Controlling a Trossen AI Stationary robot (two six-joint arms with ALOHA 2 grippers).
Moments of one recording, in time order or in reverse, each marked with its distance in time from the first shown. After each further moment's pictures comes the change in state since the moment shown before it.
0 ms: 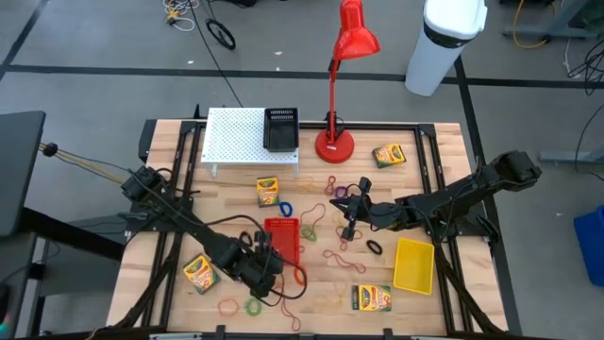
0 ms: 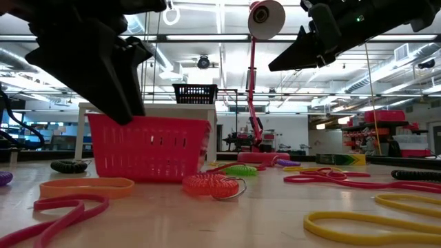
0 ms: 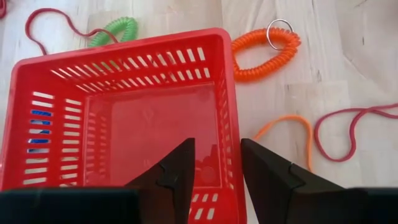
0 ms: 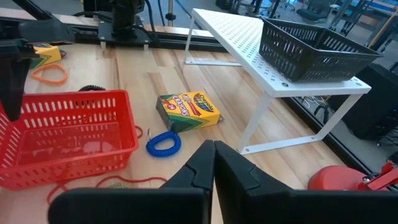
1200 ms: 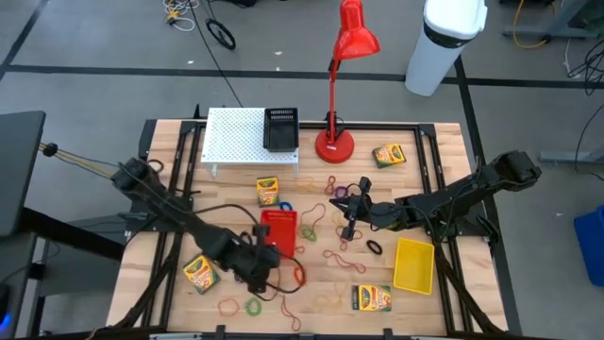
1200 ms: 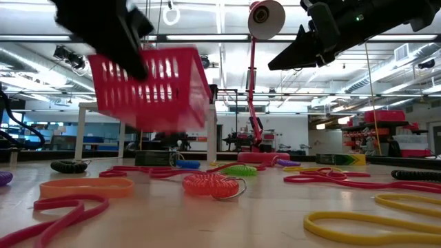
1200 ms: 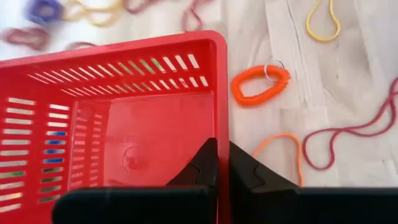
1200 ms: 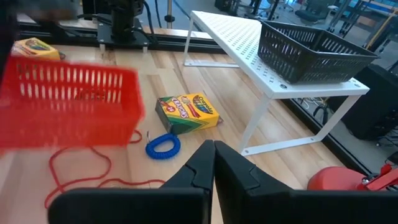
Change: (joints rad) left arm 0.002 -0.134 0.000 -0.034 -0.027 0.028; right arm 0.000 0.000 0.001 0.006 0.004 0.000
